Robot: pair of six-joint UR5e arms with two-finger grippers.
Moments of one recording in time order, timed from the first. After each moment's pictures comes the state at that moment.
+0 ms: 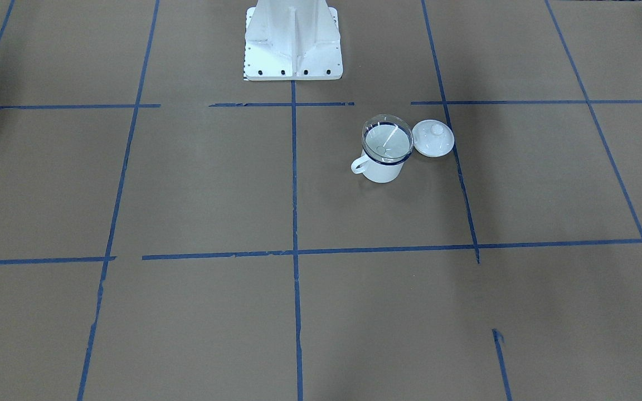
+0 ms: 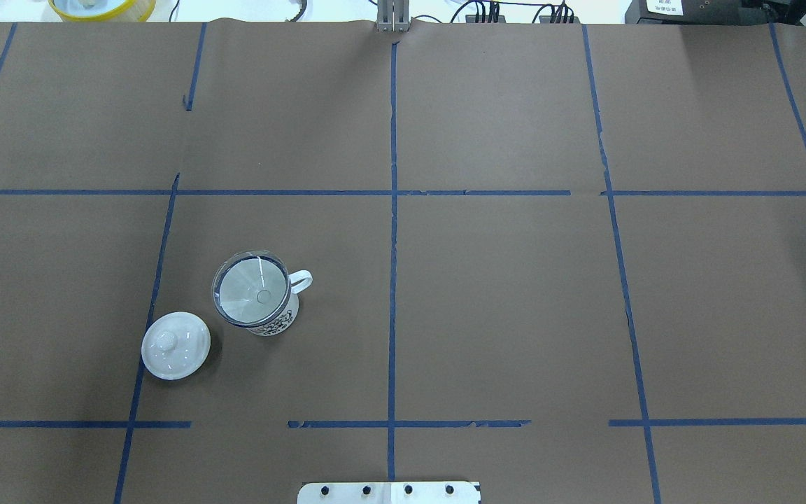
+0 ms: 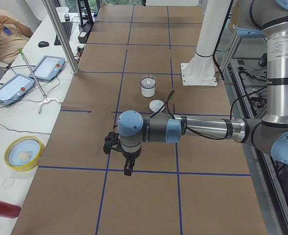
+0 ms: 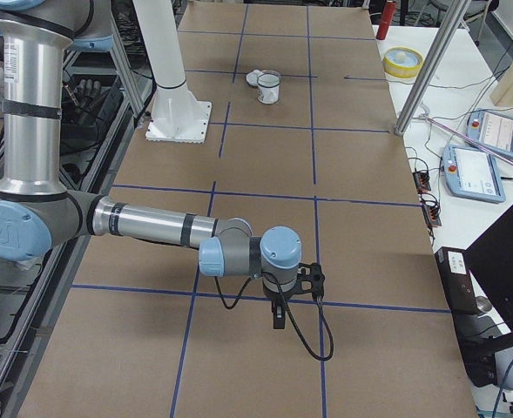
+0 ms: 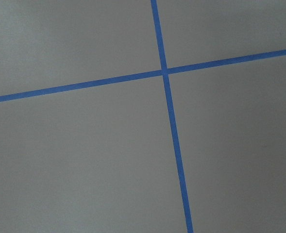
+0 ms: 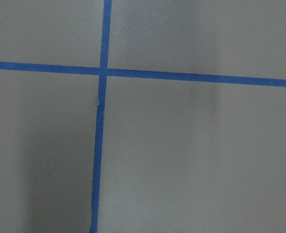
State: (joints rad) left arm -1.63 -1.45 -1.77 -1.52 -2.34 0.19; right arm 1.56 -1.68 1.56 -1.39 2.29 0.01
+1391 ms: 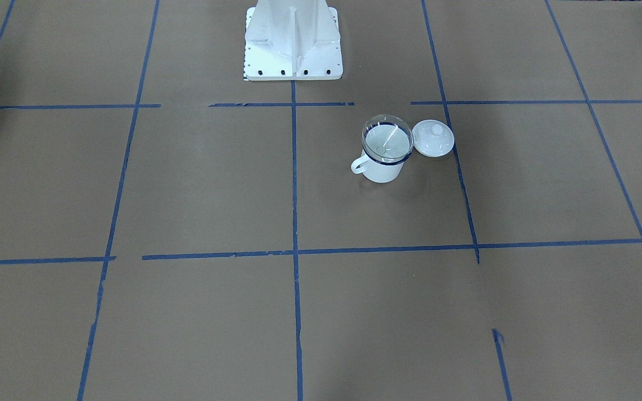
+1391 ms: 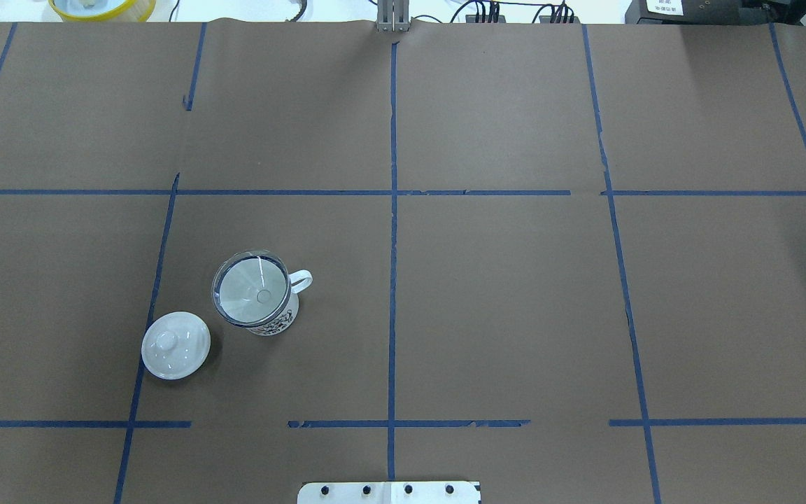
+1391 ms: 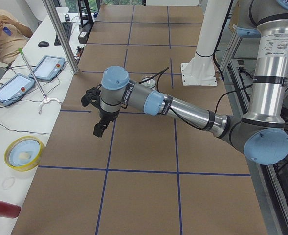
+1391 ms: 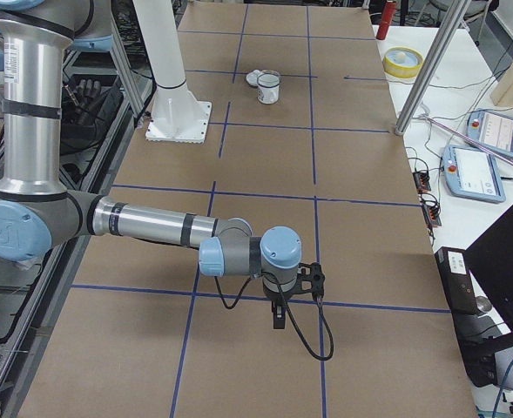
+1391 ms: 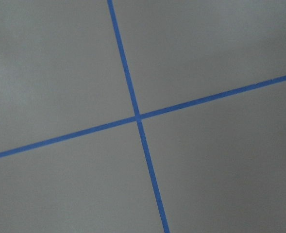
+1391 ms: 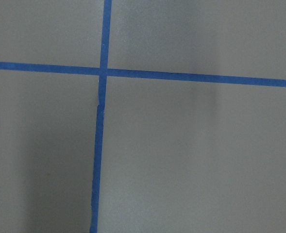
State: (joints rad) left arm -1.61 -1.55 -1.79 -1.84 -2.41 0.16; right arm 1.56 -1.68 1.56 -1.39 2.29 0.01
